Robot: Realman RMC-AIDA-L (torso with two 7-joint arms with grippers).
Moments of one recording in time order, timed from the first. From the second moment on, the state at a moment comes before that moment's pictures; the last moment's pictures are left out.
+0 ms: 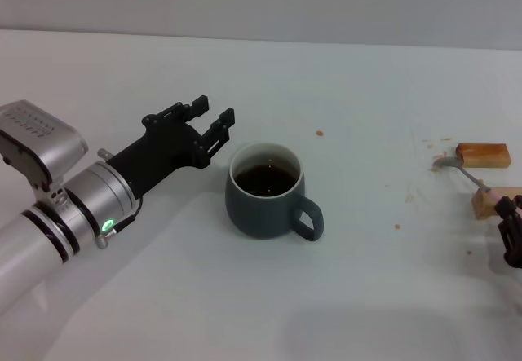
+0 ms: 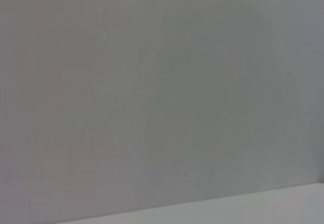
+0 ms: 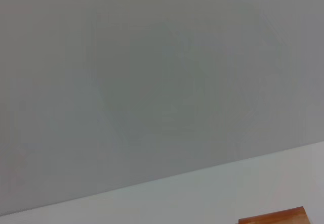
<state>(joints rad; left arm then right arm) -0.52 -2.04 -0.85 -0.26 2.89 1.03 -0.58 0.22 2.08 -0.54 0.13 -1.19 -1.39 0.50</state>
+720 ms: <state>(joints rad) -0.52 -2.04 -0.85 -0.26 2.89 1.03 -0.58 0.21 2.08 -0.54 0.13 -1.20 -1.43 0.49</state>
